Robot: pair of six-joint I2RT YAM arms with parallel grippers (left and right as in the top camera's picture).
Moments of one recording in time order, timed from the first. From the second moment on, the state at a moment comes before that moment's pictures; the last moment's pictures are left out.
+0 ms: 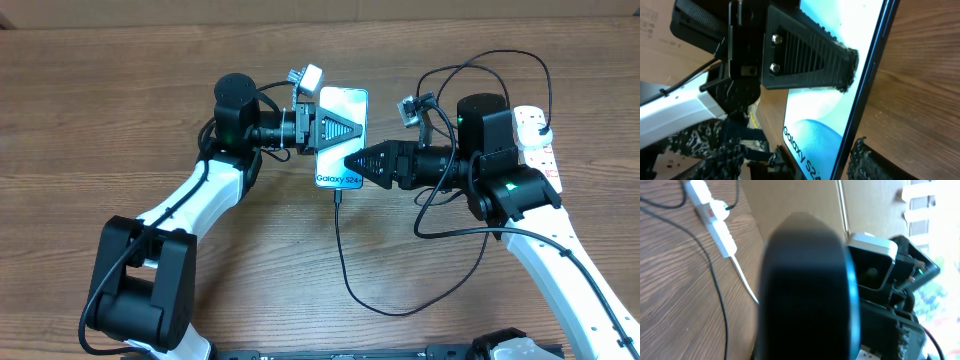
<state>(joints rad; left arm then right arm) -0.29 1.78 1.05 0.68 1.31 -1.22 0.27 1.31 1.03 -0.39 -0.93 0.50</state>
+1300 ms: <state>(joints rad) -0.12 1.78 1.04 0.72 1.29 -1.12 0.27 1.52 1.03 -0.39 -0.88 0.49</state>
